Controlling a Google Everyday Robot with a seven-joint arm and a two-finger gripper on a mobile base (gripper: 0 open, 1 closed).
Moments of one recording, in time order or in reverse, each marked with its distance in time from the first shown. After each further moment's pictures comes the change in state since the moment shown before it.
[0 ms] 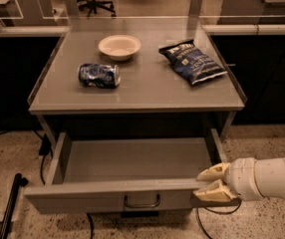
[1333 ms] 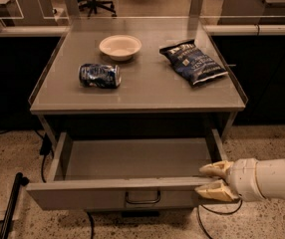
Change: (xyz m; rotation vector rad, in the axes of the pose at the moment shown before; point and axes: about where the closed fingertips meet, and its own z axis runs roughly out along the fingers) arm -0.001 0.002 -0.002 0.000 0.000 0.000
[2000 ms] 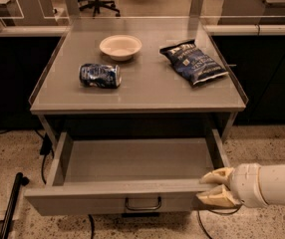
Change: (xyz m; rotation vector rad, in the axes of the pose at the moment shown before) arm 0.010 0.010 -0.006 0.006 0.012 0.002
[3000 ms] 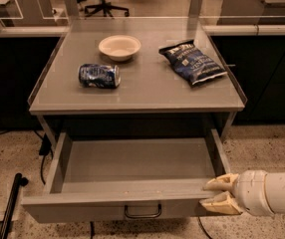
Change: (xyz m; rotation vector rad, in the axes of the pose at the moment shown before) arm 0.004 0.014 -0.012 0.015 0.005 0.014
